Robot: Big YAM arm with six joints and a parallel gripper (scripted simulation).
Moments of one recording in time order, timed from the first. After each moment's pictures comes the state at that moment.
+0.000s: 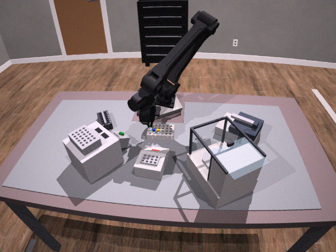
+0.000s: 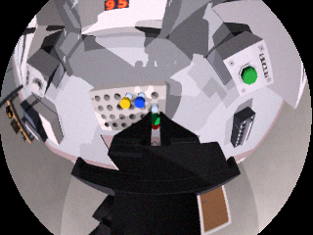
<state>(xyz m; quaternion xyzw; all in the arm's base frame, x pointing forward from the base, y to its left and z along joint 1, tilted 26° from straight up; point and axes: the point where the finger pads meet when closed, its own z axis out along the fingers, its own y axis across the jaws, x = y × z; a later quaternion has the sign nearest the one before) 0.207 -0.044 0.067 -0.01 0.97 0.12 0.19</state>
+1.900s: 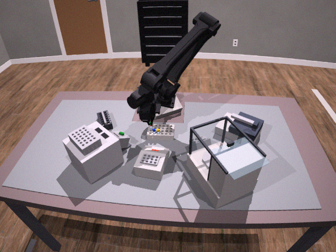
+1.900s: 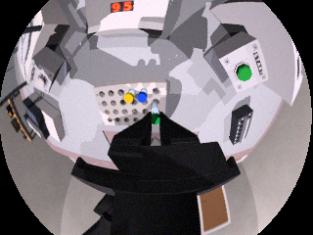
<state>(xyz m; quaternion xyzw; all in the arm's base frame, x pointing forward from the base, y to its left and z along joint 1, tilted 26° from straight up) 0.201 -0.046 0.079 -0.02 0.97 0.12 0.19</state>
